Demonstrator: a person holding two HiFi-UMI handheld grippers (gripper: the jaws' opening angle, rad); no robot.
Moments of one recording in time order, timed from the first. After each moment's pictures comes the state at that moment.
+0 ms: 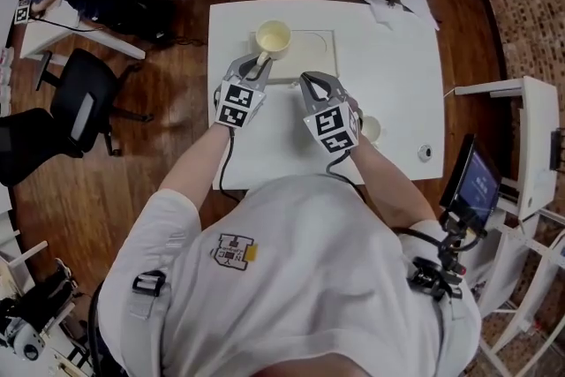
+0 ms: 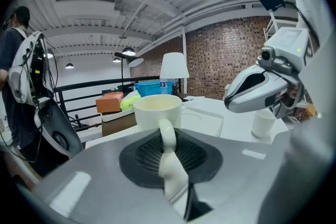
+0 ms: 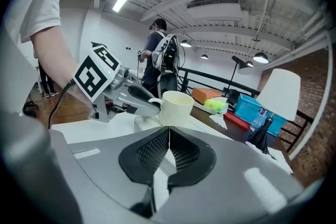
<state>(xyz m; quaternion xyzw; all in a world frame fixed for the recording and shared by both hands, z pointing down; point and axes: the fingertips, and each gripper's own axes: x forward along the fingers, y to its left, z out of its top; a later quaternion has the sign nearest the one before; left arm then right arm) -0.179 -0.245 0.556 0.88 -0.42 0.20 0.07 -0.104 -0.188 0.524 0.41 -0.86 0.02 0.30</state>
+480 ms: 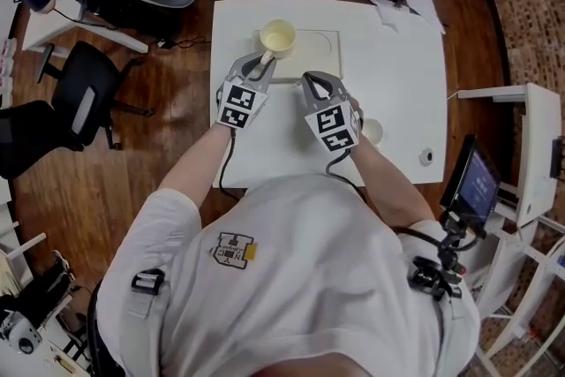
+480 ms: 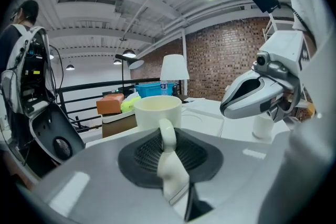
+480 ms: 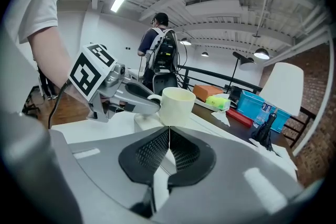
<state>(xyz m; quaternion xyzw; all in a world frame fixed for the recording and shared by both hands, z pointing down) -0.179 -0.246 0.558 0.88 -0.42 0.19 0.06 -0.107 -0.195 0.538 0.40 -0.86 0.04 0.30</state>
